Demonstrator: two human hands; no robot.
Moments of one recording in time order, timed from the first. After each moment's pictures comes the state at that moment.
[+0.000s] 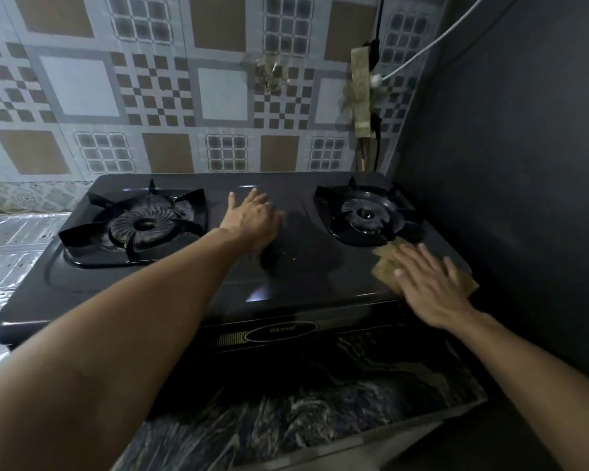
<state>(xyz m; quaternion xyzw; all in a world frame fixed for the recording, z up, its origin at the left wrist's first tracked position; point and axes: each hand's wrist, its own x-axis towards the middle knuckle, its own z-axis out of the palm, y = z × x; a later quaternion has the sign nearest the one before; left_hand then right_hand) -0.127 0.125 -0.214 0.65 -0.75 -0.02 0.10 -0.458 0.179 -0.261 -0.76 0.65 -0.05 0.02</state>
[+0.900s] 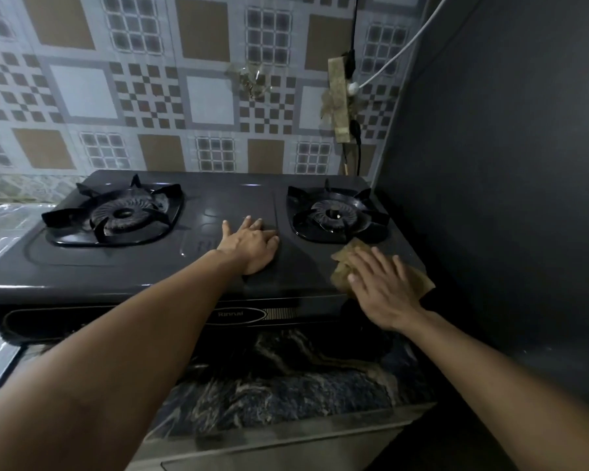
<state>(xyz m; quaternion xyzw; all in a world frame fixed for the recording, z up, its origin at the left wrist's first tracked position) -0.219 0.169 -0.228 0.71 -0.70 -0.08 0.03 -0.486 0.181 -0.263 -0.83 0.56 -0.06 0.02</state>
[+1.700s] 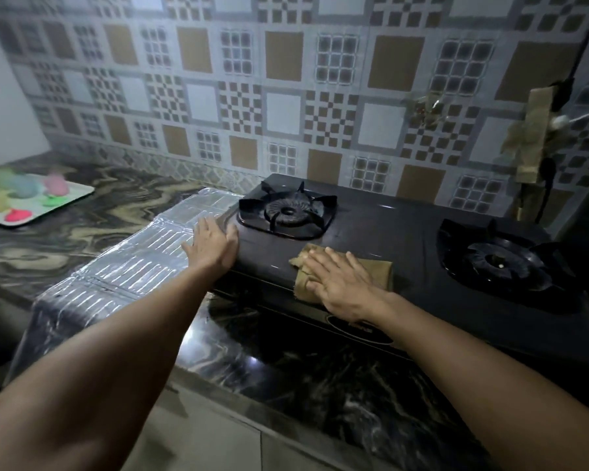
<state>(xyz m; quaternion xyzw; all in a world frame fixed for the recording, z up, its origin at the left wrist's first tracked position) -0.015 0.329 -0.233 0.91 -0.28 -0.02 0.32 -0.233 0.206 -0.251 -0.98 0.21 0.02 0.02</state>
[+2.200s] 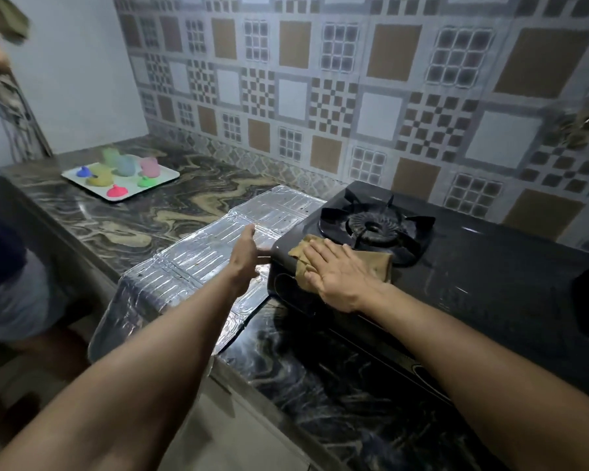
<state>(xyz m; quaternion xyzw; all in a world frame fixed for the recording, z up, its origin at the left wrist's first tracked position) 0.054 0.373 -0.246 0.67 -0.06 -0.28 0.68 -0.073 0.235 -0.250 -1.00 0.09 0.02 0.02</state>
